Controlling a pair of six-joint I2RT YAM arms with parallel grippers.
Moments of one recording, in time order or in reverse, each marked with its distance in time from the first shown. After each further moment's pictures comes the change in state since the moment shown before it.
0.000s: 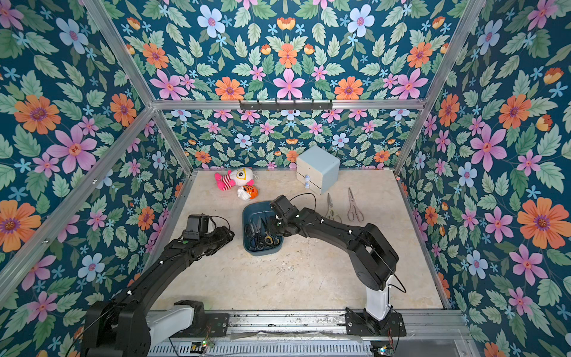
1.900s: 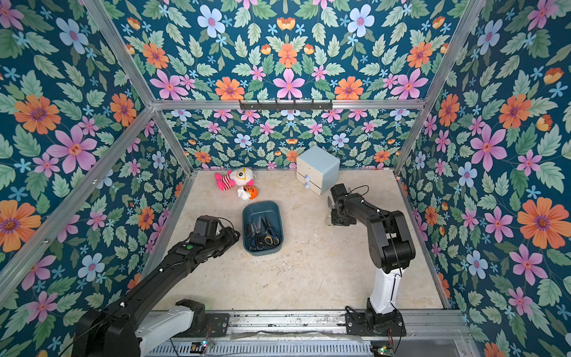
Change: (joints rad) left arm -0.165 -0.072 0.000 -0.008 -0.122 -0.210; right arm -0.584 0.018 -0.140 -0.257 0.324 -0.444
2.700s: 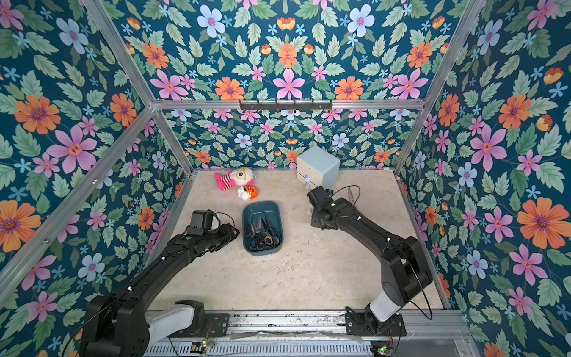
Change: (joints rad) left arm 0.096 0.108 0.080 -0.006 0.138 0.192; right arm 0.245 -0.324 -0.053 -0.110 0.008 0.320
